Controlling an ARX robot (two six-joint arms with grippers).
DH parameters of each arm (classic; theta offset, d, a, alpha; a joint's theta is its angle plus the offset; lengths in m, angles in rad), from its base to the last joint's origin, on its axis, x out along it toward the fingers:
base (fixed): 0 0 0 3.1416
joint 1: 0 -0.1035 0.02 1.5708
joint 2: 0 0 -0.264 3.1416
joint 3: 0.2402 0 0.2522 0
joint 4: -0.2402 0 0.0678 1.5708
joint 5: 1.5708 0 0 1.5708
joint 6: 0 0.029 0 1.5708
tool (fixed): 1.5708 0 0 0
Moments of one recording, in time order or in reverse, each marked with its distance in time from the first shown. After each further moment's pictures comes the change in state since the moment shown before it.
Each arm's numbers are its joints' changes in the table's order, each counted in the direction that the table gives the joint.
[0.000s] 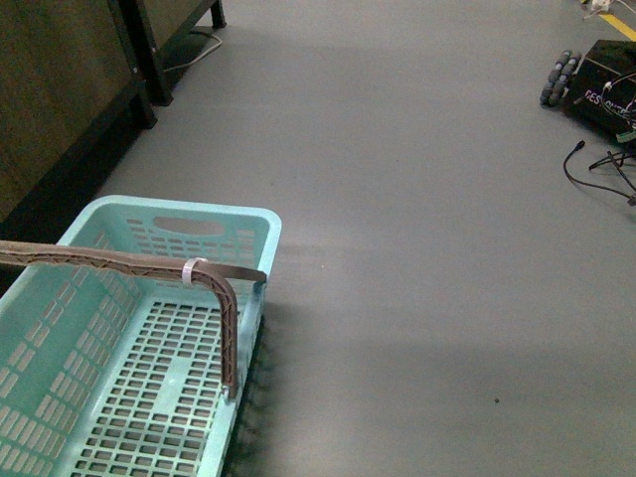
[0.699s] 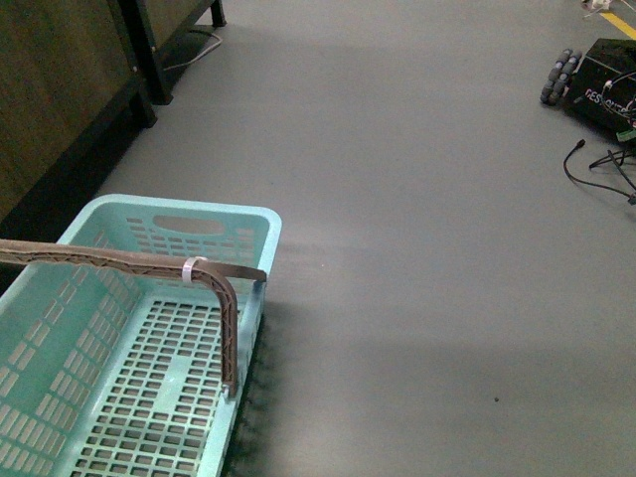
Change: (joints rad) left arm 0.000 0.000 0.000 0.000 0.000 0.000; right arm 0.000 0.000 0.000 0.000 0.000 0.000
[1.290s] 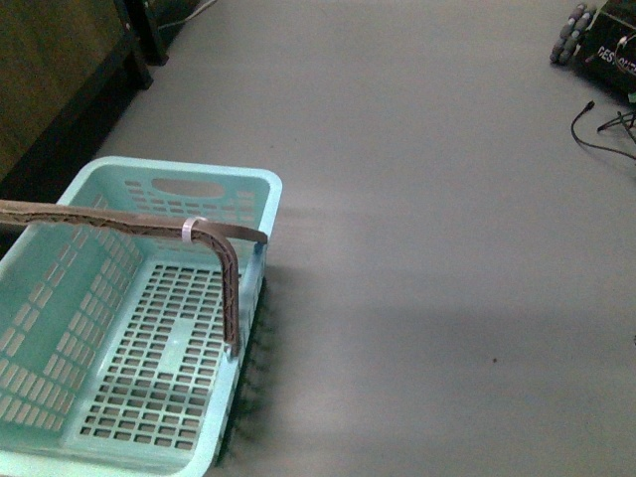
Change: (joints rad) left arm -0.037 1.252 0.369 0.281 0.106 -1.051; right arm 0.000 0.000 0.000 0.000 0.000 0.000
